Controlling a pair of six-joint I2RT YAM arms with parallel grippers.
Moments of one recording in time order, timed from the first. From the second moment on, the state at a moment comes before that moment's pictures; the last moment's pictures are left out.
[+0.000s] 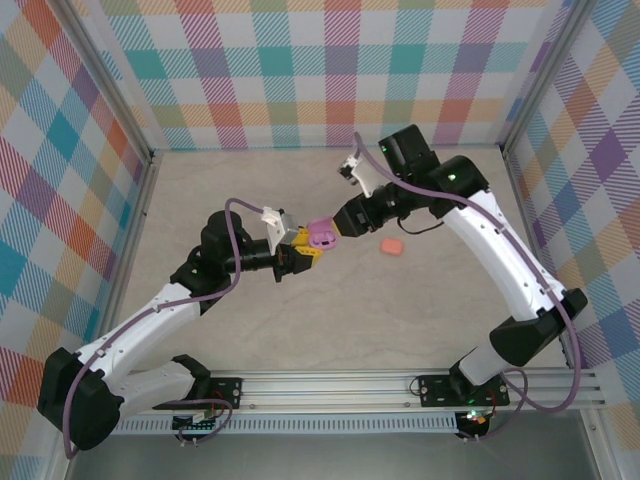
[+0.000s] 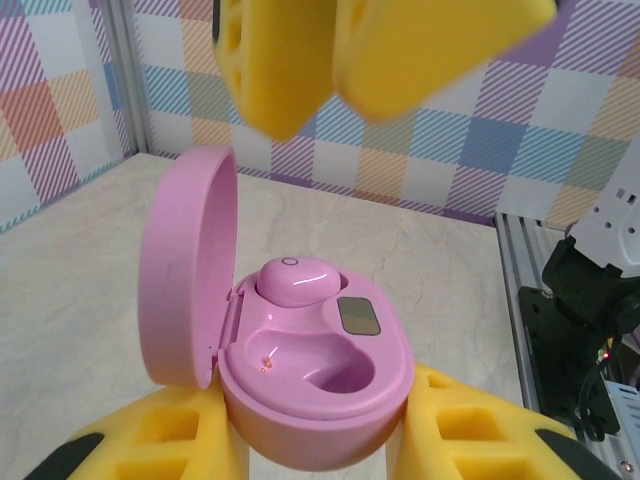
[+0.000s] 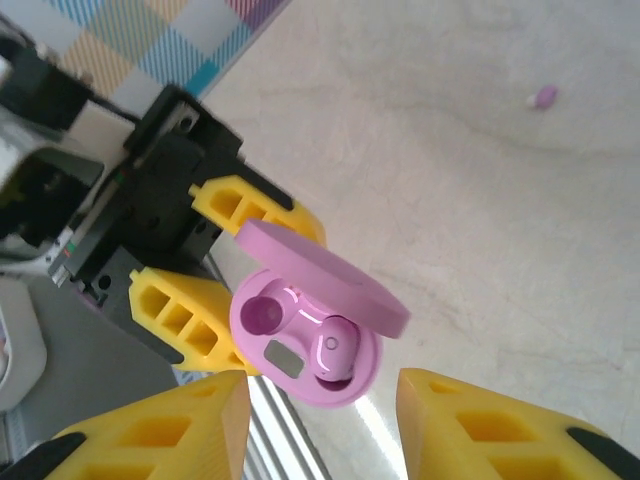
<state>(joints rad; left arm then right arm) -0.56 1.07 0.77 0.10 0.71 0.08 0.59 1.53 1.86 -1.22 -0.57 0.01</state>
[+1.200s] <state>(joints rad) -0.56 0.82 0.74 -0.10 0.55 0.07 0.61 2.20 1.95 -0.71 -0.34 0.40</state>
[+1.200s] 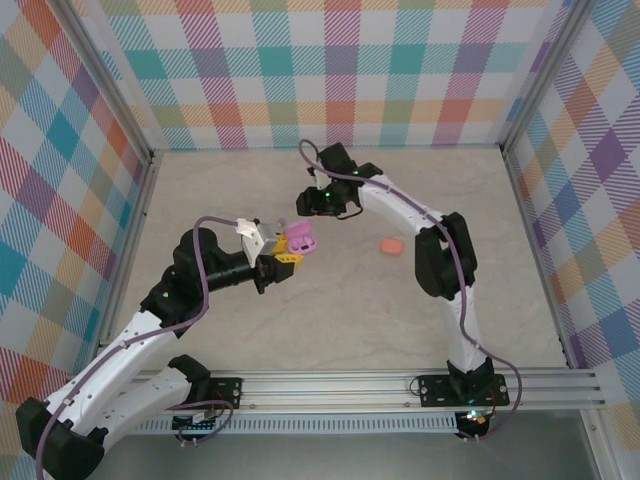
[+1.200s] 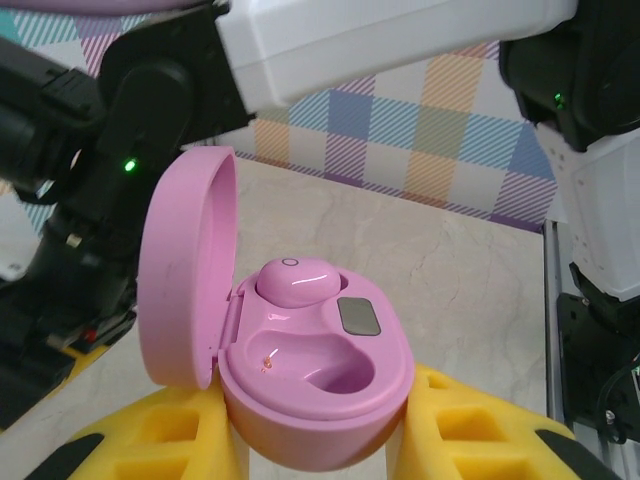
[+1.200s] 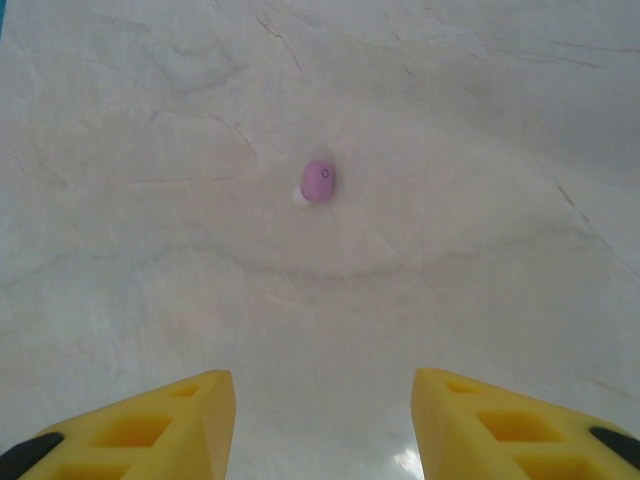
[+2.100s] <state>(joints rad) -0.56 0.82 0.72 -0.11 0.53 0.05 0.72 2.61 2.34 -0.65 -0.12 0.44</state>
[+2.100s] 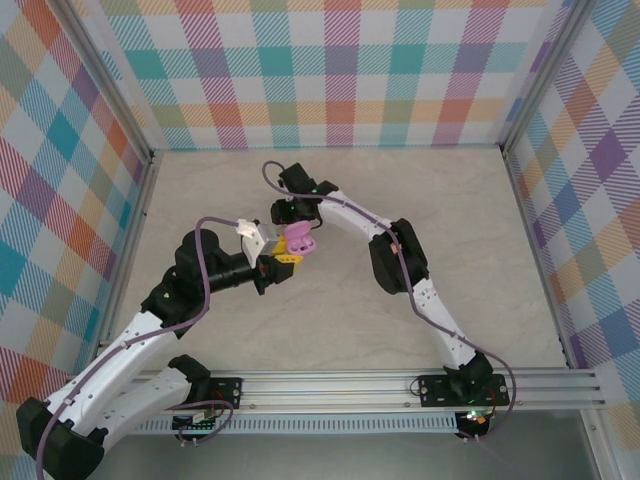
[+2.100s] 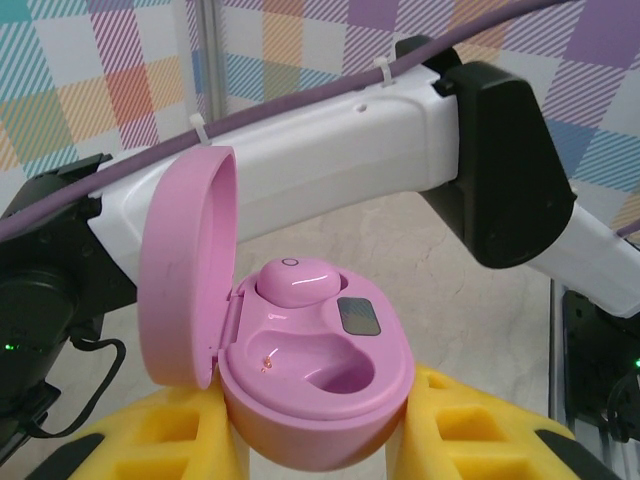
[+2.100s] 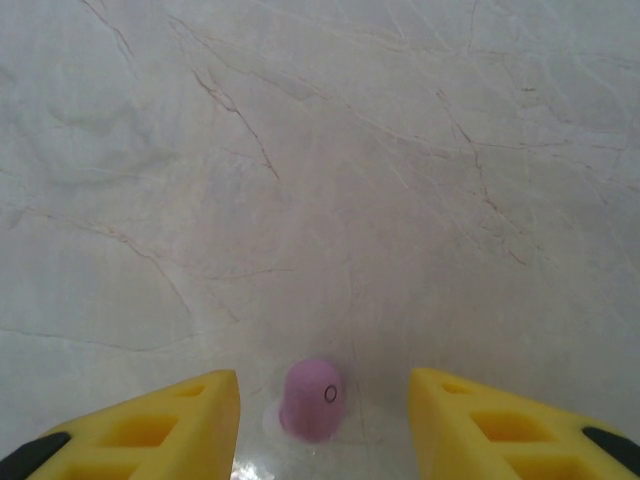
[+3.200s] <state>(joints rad) -0.56 0.90 0.75 -0.11 0.51 0.03 0.75 2.68 2.43 -0.70 -0.07 0.34</state>
